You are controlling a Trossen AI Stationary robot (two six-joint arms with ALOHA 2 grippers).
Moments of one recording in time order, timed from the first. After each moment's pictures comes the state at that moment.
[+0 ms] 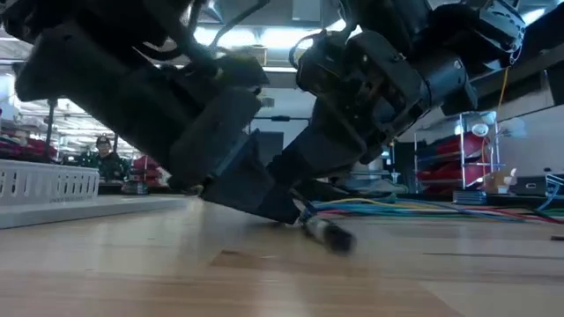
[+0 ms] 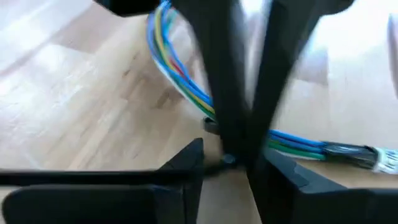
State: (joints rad) left arm -0.48 2.01 0.92 0.37 -0.66 -0.51; right arm 0.26 1.97 0.88 0.54 -0.02 0.34
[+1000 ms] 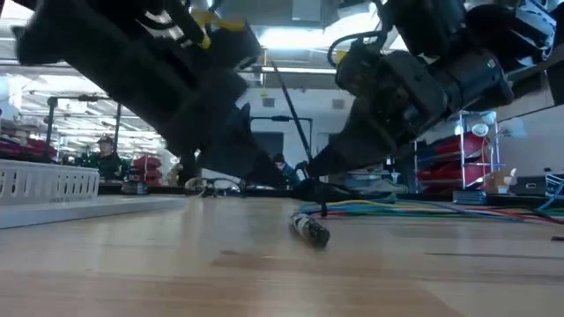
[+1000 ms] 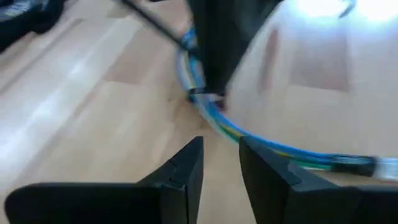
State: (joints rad) left arm -0.44 1.91 0.92 0.23 -0.74 -0.37; right arm 0.26 1.81 0.70 0.58 0.11 0.32
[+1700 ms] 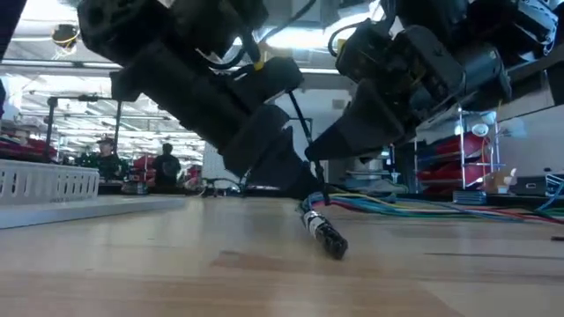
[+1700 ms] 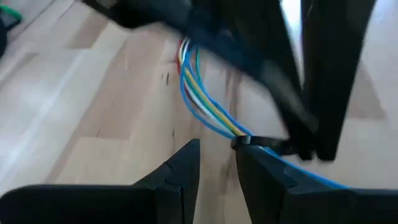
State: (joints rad) left arm -0.29 1.96 0.91 0.48 -0.45 -0.12; right arm 0.26 1.80 0.71 0.58 0.05 0.29
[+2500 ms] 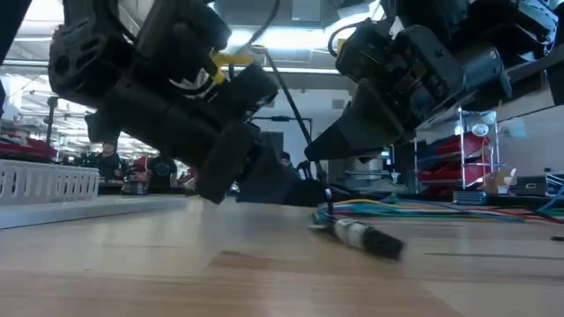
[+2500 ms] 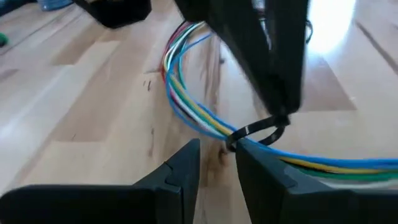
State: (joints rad) left arm -0.30 2.05 0.77 0.85 -0.41 -0.07; right arm 0.26 1.80 0.71 0.59 0.05 0.28
